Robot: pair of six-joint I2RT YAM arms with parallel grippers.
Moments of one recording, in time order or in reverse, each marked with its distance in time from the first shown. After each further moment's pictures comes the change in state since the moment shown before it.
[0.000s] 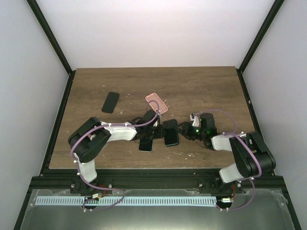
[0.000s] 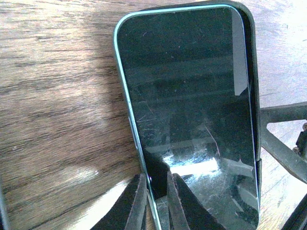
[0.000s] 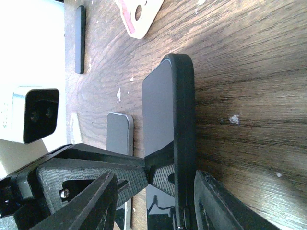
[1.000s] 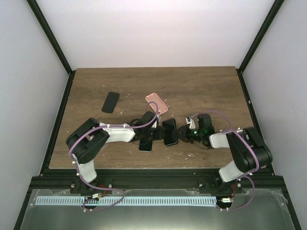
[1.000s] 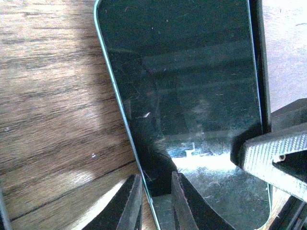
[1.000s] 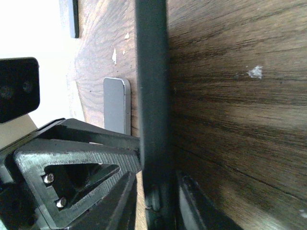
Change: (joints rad) left arm 0.001 -0.025 -0.047 0.035 0.035 0.023; right arm 0.014 0.063 0.029 -0.085 -0.105 -0.060
